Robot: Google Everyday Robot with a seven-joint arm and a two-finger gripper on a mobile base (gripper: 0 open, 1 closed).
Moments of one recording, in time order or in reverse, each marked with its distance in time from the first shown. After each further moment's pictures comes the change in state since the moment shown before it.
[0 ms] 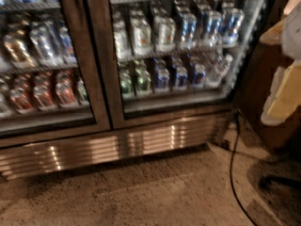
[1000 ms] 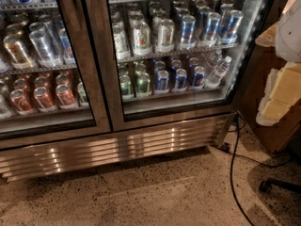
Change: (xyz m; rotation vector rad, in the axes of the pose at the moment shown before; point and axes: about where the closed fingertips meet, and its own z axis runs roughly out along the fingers) arm 0.000 0.000 0.000 0.002 -0.001 -0.001
